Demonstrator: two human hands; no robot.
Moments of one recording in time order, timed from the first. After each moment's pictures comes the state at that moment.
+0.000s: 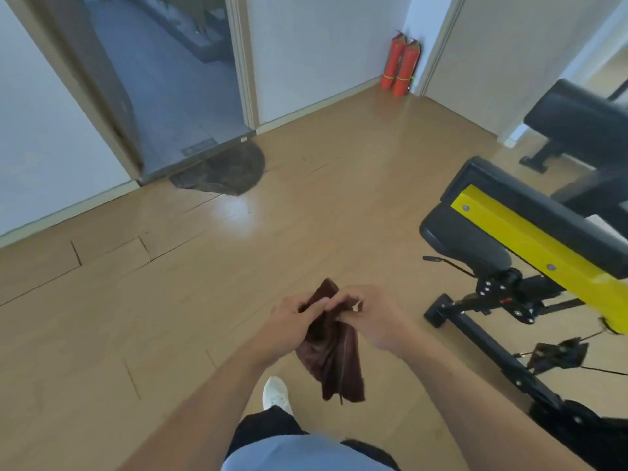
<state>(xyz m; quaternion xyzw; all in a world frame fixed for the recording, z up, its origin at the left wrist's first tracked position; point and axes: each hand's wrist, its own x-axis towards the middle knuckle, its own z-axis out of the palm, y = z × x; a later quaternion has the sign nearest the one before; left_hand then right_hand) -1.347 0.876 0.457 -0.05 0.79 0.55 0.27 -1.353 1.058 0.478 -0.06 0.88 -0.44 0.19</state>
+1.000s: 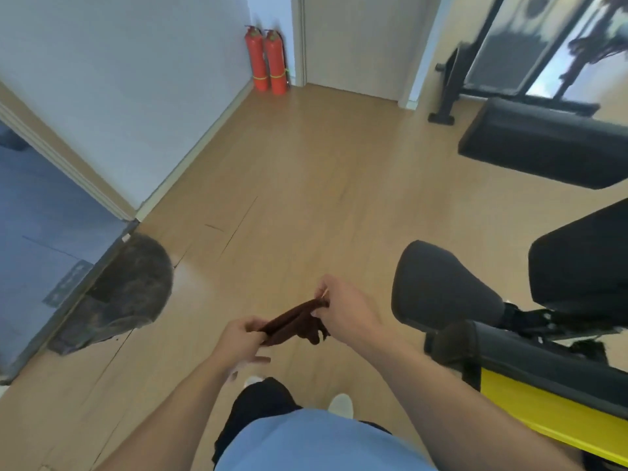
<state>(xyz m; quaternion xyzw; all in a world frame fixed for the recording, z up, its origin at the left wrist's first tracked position) -1.908 1.000 0.408 -0.11 0.81 0.41 0.41 -1.844 1.196 0.444 0.26 0.89 -0.35 0.16</state>
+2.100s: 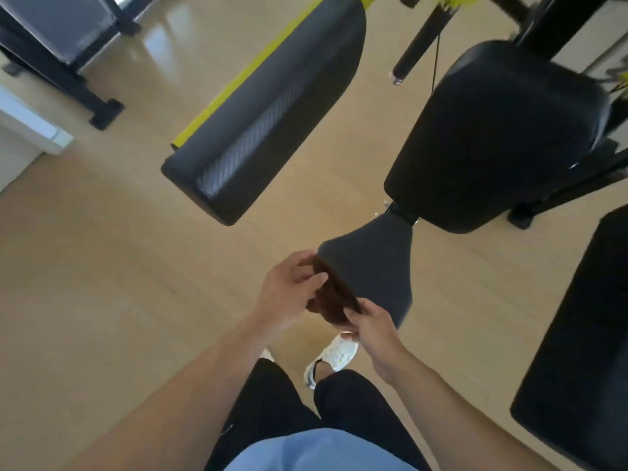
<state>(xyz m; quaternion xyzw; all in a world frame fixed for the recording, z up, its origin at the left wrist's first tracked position) -2.069 1.530 0.340 0.44 0.62 0.18 0.62 -1.916 1.436 0.301 0.73 0.14 -0.62 -0.26</state>
